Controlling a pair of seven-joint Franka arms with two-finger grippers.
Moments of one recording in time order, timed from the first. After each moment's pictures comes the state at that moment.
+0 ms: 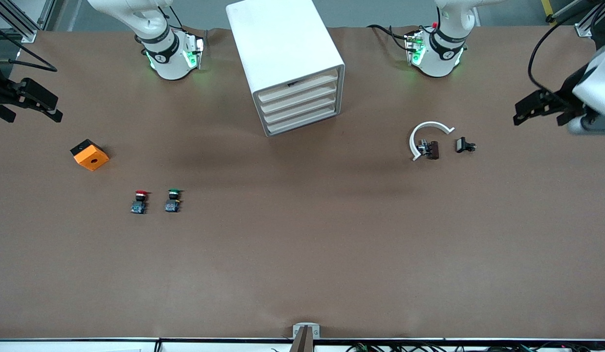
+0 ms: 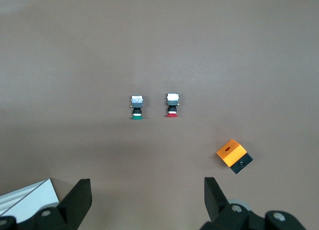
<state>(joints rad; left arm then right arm) 0.14 0.02 -0.20 -1.62 -0.02 1.54 -0.03 0.10 -0.03 -0.08 -1.48 0.00 1.49 0.02</state>
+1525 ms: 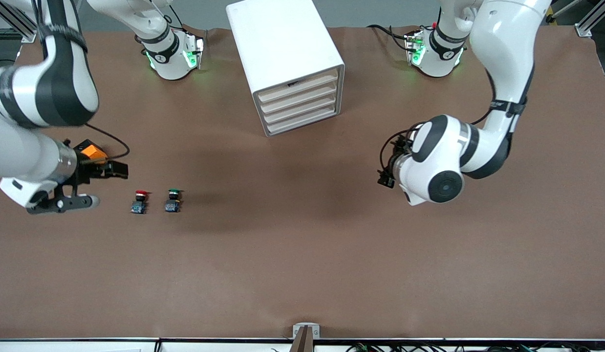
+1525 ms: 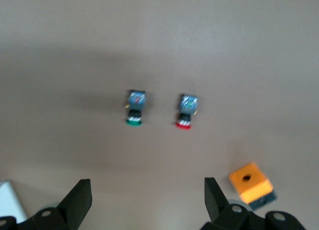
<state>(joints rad) -0.23 0.56 -0.22 -1.59 -0.24 1.63 -1.67 0.13 0.34 -0.09 -1.51 -0.03 1.68 -0.13</state>
